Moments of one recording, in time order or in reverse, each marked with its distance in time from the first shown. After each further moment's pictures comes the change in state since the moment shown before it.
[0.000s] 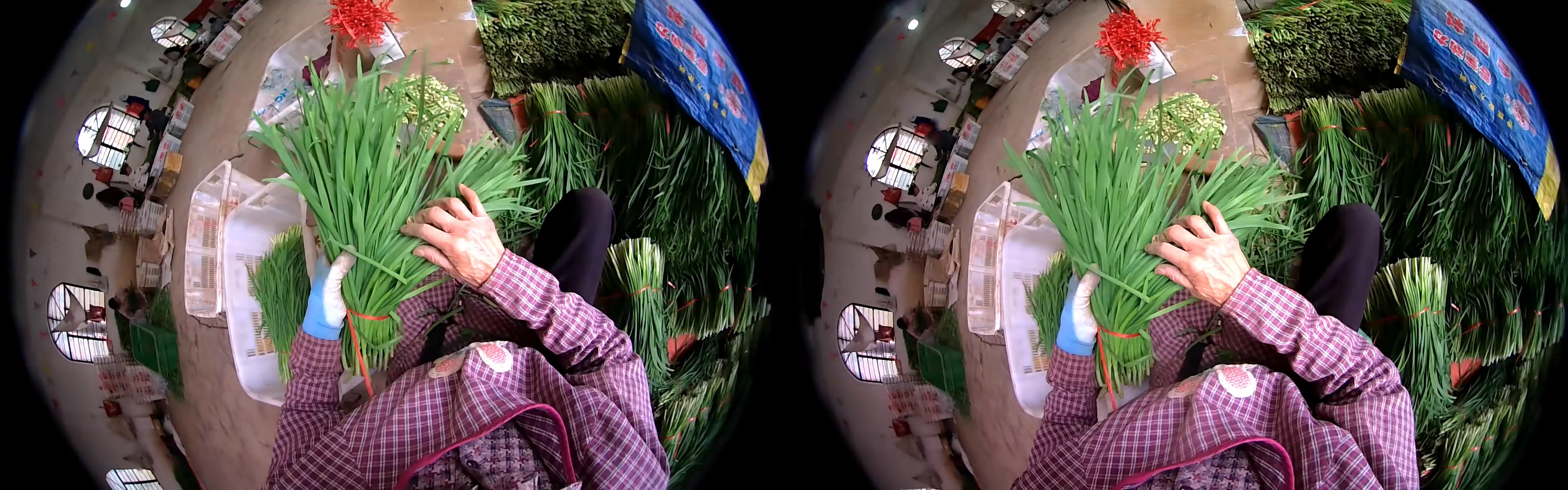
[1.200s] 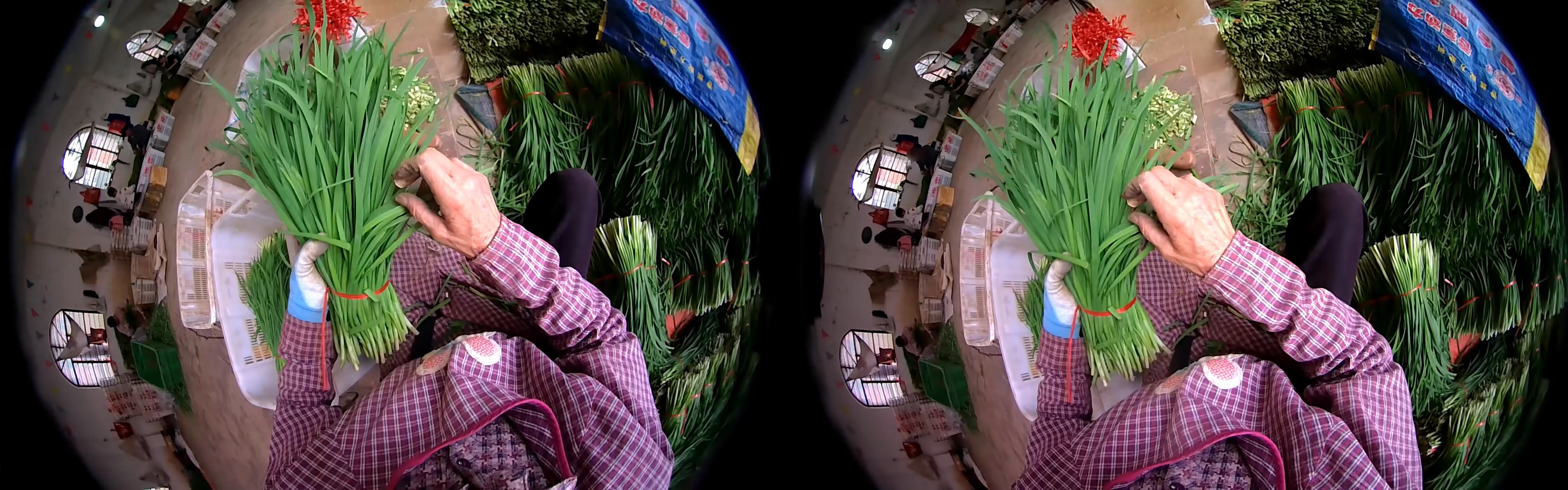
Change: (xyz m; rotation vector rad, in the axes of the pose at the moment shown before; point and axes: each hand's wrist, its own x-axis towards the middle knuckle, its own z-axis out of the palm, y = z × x) left_hand 0.041 -0.009 -0.016 -0.287 -0.014 0.039; right_hand 0.029 0.013 -0.039 0.296 0.267 0.157
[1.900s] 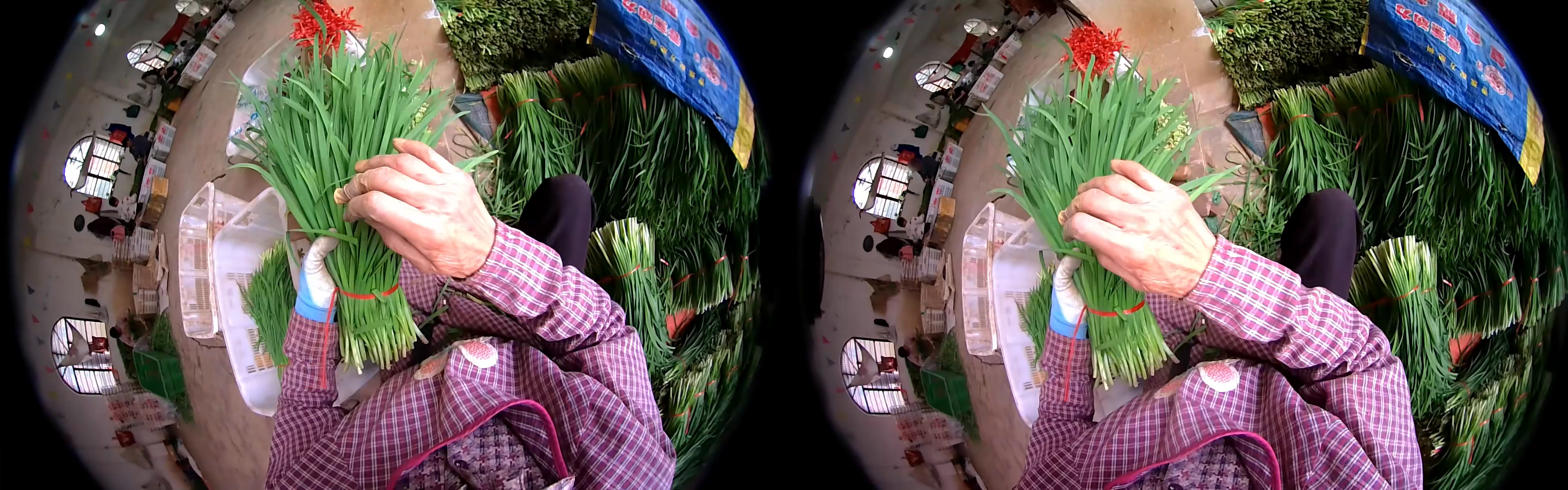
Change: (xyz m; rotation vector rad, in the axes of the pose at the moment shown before) left_hand 0.004 -0.005 0.048 0.000 -0.036 -0.024; right_hand 0.034 -0.041 -0.024 -0.120 0.026 -0.374
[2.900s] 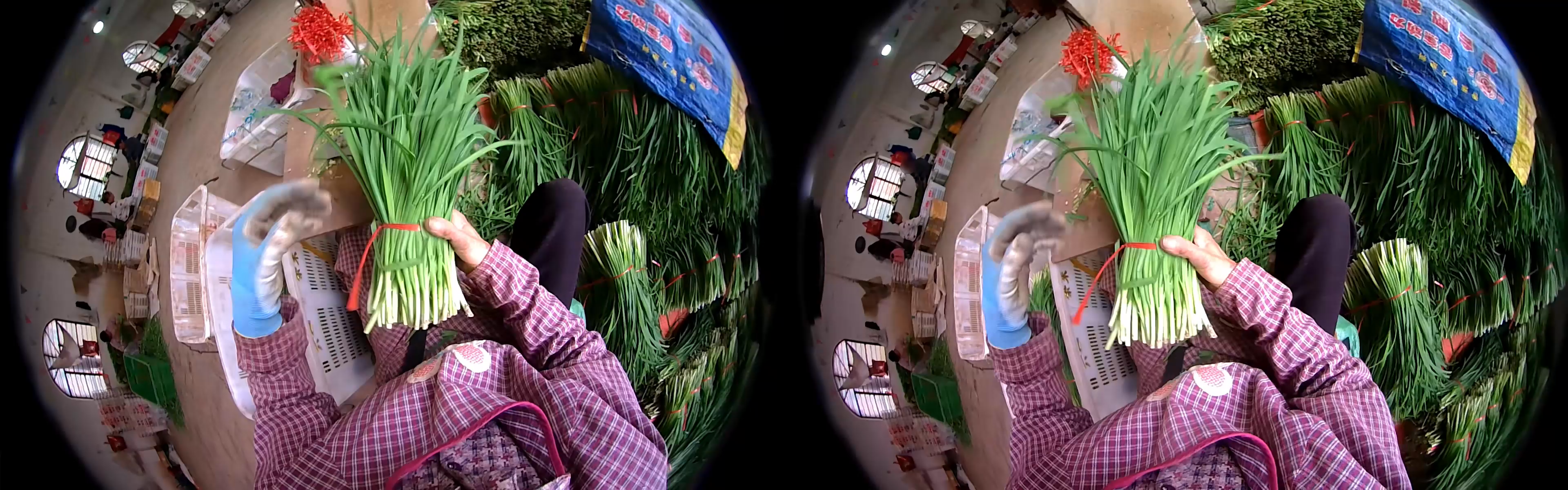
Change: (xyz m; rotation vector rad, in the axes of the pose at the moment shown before) left_hand -0.017 0.093 0.088 0.897 -0.266 0.310; right_hand -0.112 0.026 0.049 1.543 0.019 1.119
